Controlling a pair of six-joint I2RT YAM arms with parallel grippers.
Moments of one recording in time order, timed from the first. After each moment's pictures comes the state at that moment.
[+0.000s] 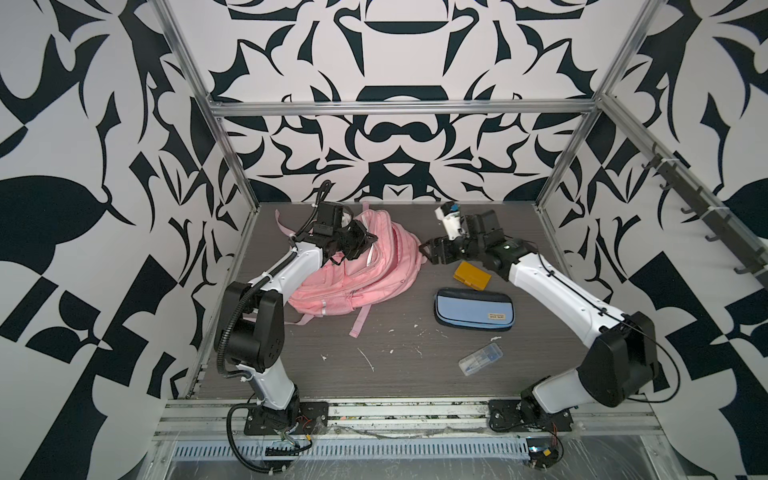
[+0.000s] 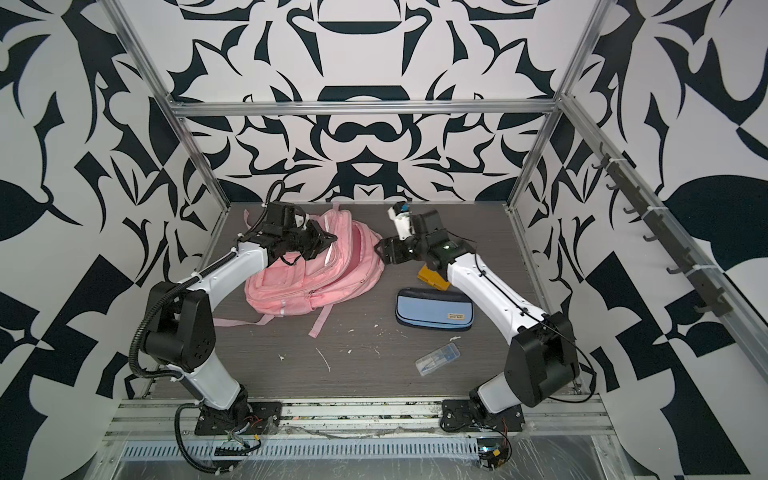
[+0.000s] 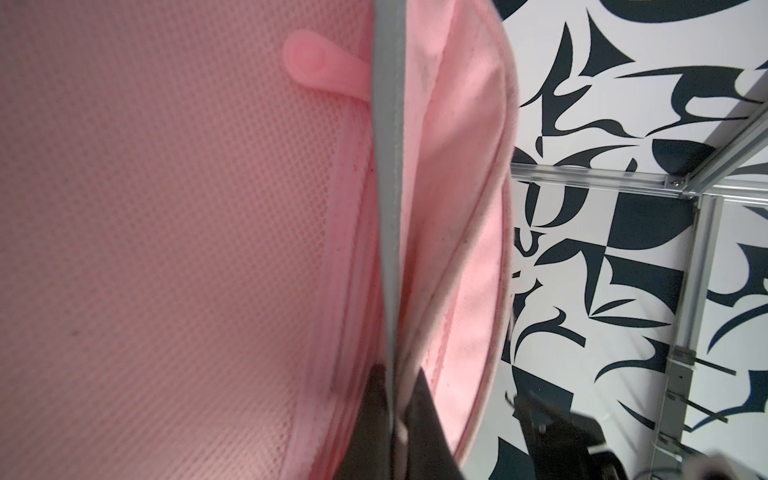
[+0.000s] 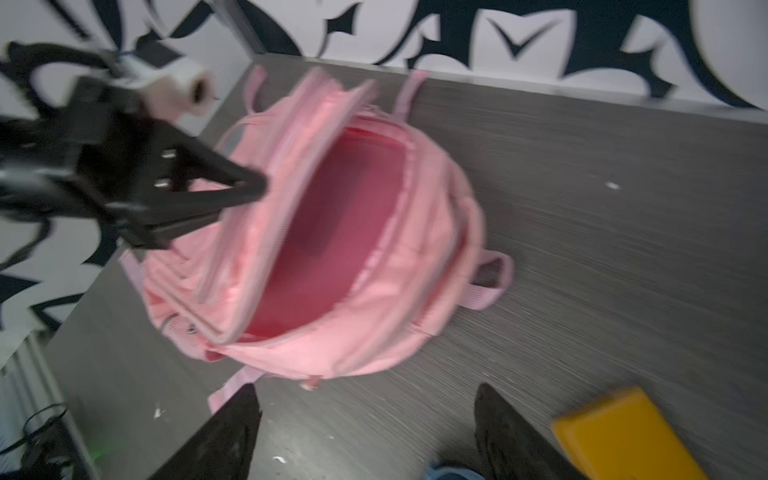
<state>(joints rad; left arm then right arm) -0.31 1.71 1.29 -0.27 0.55 -1.06 0.37 1.49 1.26 -0.47 -0.29 0.19</state>
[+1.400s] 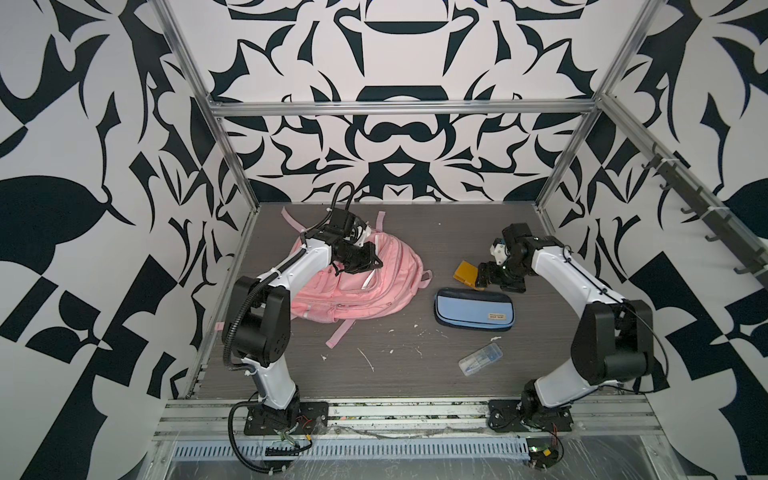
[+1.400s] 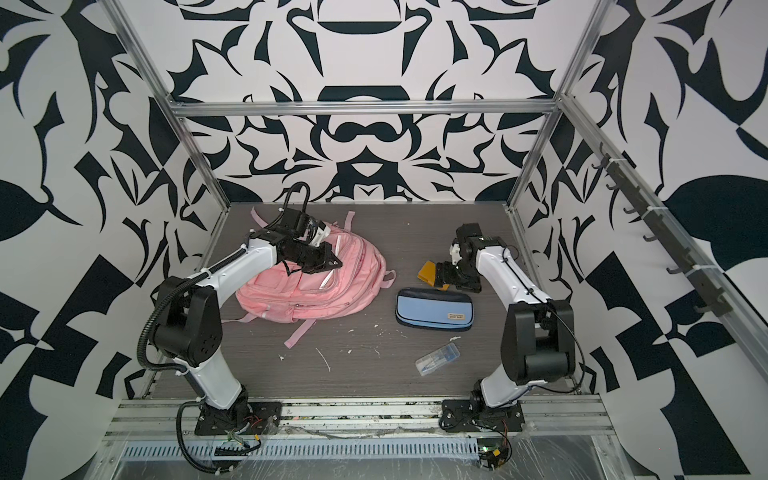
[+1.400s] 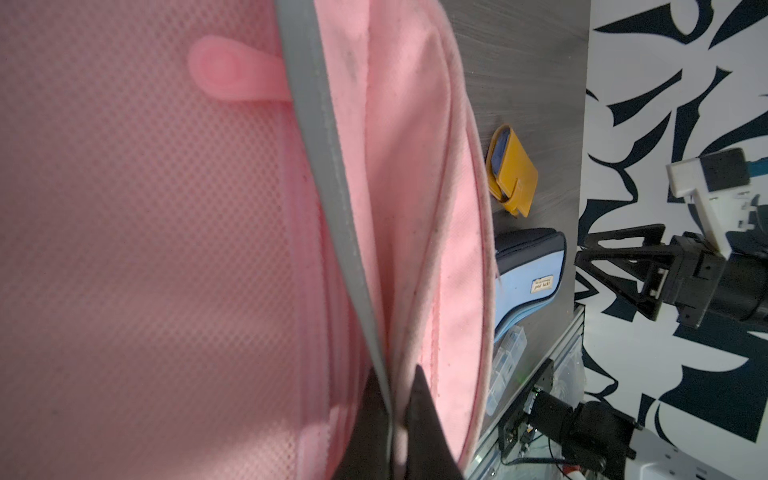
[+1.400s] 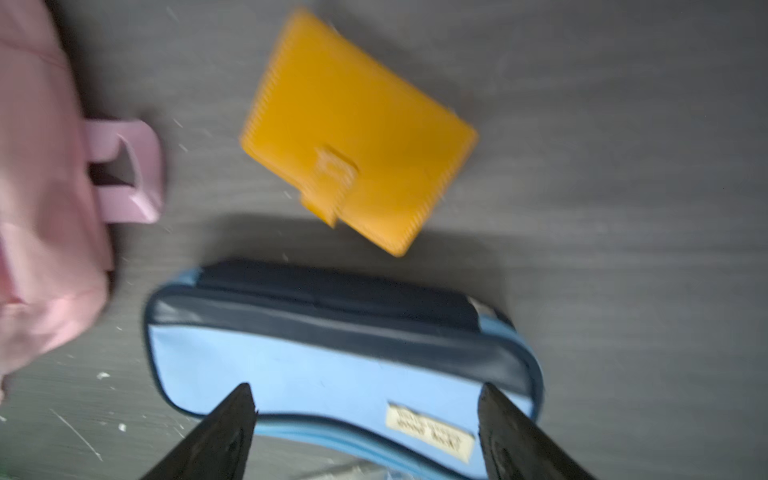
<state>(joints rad) -0.38 1.76 1.35 -0.63 0.59 -0.42 0.05 1.53 1.16 -0.99 -0.17 0.20</state>
